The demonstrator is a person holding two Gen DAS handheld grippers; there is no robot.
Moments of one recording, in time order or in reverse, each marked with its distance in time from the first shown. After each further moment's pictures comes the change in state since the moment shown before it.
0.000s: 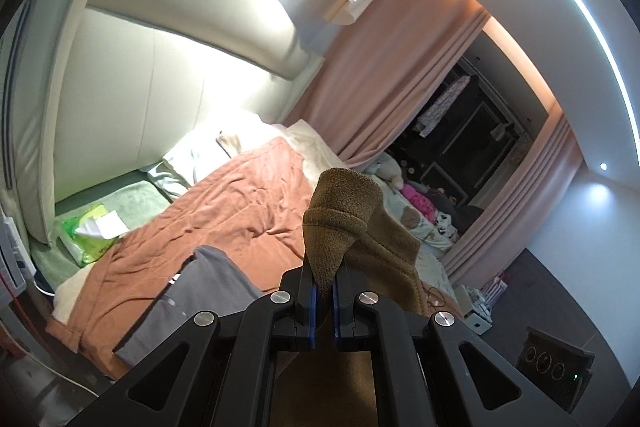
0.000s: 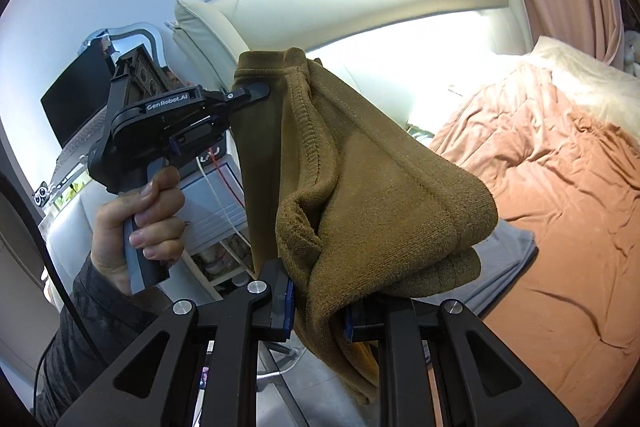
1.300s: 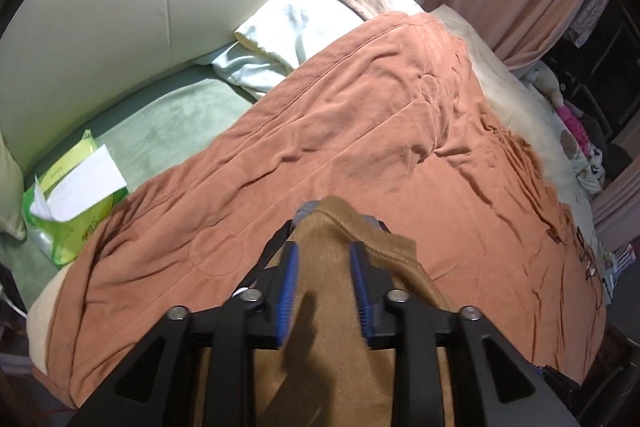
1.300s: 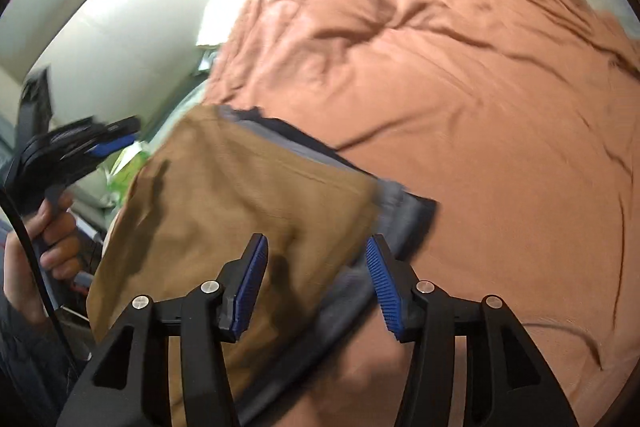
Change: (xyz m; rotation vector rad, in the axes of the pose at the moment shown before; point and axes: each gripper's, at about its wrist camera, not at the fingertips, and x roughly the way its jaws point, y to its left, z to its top) left arm 0.319 0.161 -0.054 -0.011 0.347 0.496; right arm 0.161 -0.248 -0.029 0.373 0.257 -0.296
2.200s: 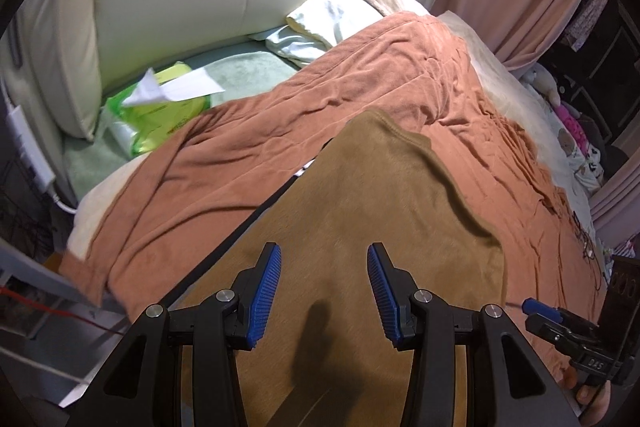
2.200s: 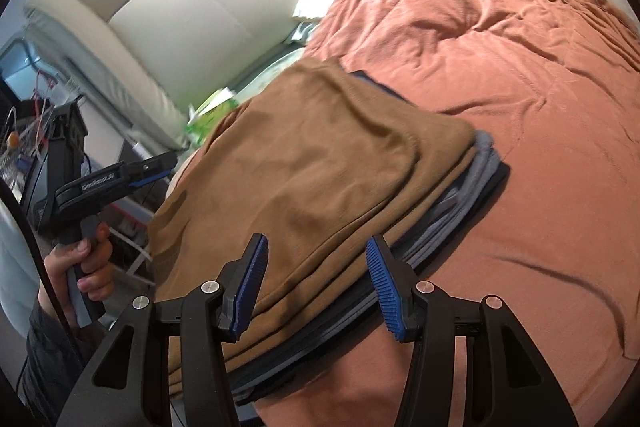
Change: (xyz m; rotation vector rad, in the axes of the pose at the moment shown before) left arm -0.094 0.042 -0.114 -0.021 -0.027 0.042; right arm -0.035 0.064 -0.039 -0.201 0.035 0.209
